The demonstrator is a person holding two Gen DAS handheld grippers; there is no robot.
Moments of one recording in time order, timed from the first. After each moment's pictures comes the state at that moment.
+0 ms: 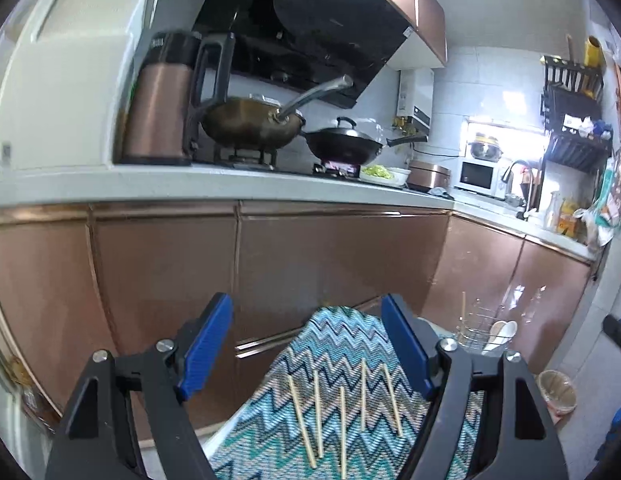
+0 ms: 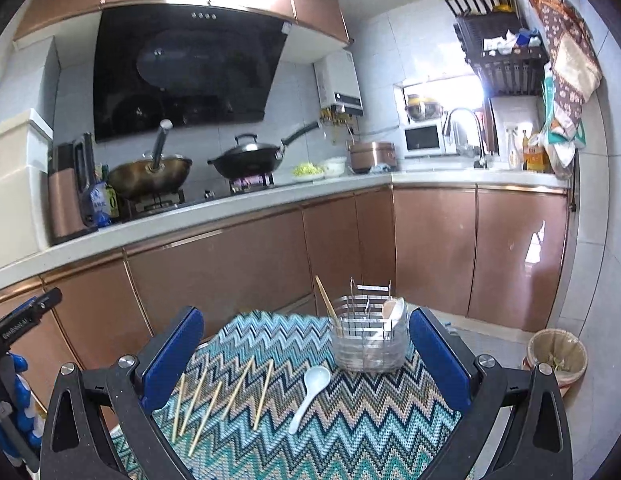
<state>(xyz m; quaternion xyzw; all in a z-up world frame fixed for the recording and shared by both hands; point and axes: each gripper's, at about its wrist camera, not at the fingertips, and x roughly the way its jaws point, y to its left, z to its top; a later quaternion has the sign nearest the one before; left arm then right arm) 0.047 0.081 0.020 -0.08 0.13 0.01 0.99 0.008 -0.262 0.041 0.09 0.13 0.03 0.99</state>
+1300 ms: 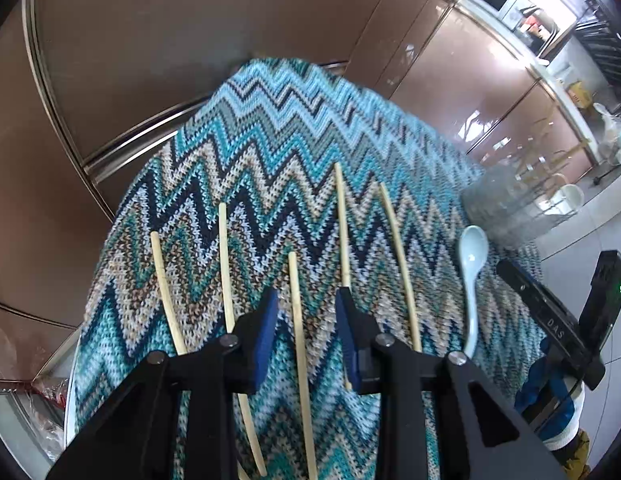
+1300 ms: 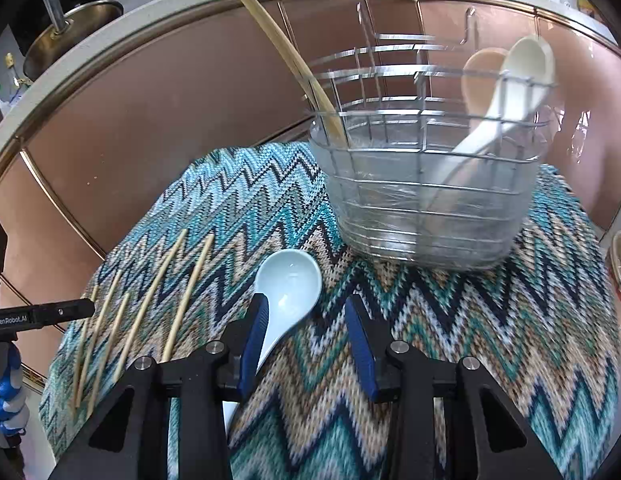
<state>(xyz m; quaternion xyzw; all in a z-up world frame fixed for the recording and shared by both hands) 0.293 0.020 -0.192 -0.10 0.53 -0.12 0.83 0.244 -0.270 -0.167 0.12 0.40 0.09 0.90</state>
